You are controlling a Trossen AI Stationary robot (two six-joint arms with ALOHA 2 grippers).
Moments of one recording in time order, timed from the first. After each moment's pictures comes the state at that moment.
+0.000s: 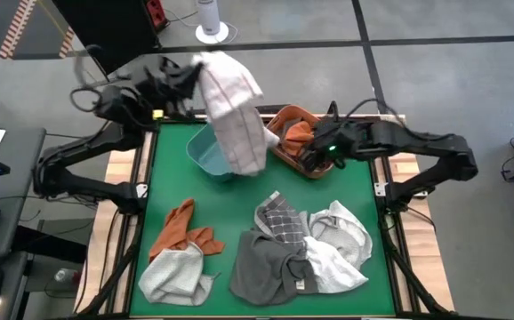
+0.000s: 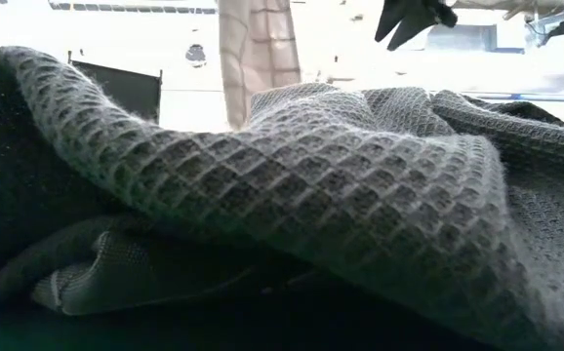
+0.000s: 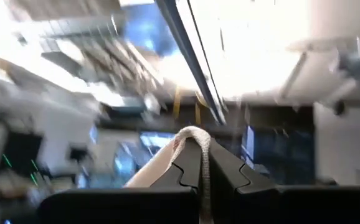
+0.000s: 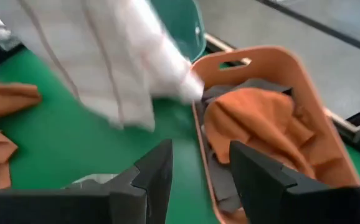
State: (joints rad) left arm 0.38 1.13 1.25 0.62 -0.03 -0.09; right arm -0.05 1.34 1.51 -1.07 0.47 0.63
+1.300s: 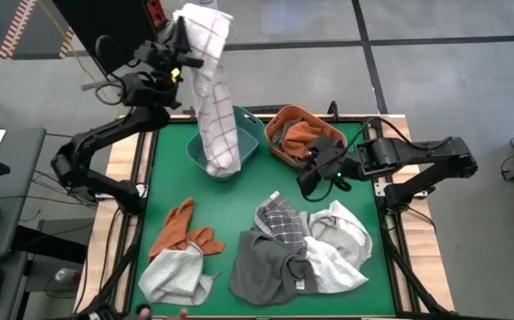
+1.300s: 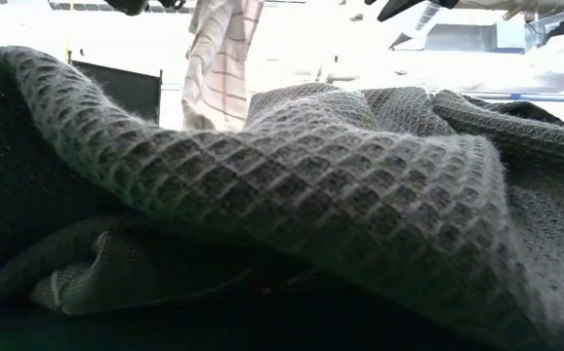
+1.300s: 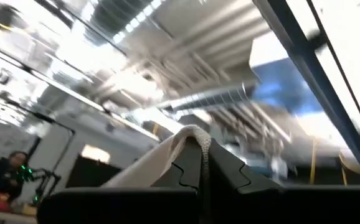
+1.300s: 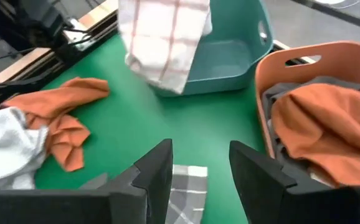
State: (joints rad) left arm 0.67 1.38 1.25 1.07 -0.36 -0.05; right arm 0.16 1.35 1.51 -0.99 0.50 0.76
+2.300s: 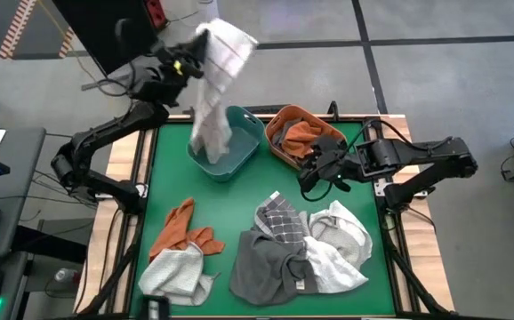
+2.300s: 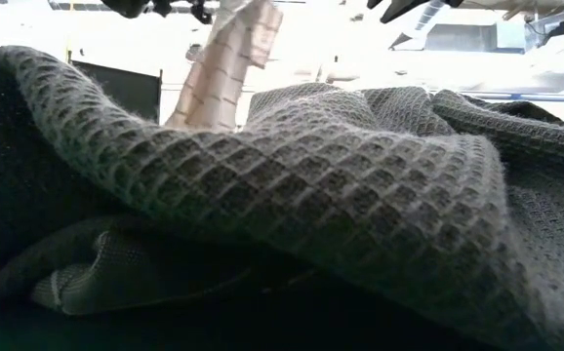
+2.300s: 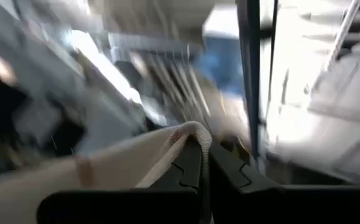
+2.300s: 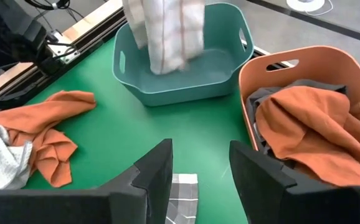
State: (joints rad) left arm 0.70 1.38 1.25 0.86 -0.03 -0.56; right arm 0.16 1.35 1.51 -1.01 0.59 0.80
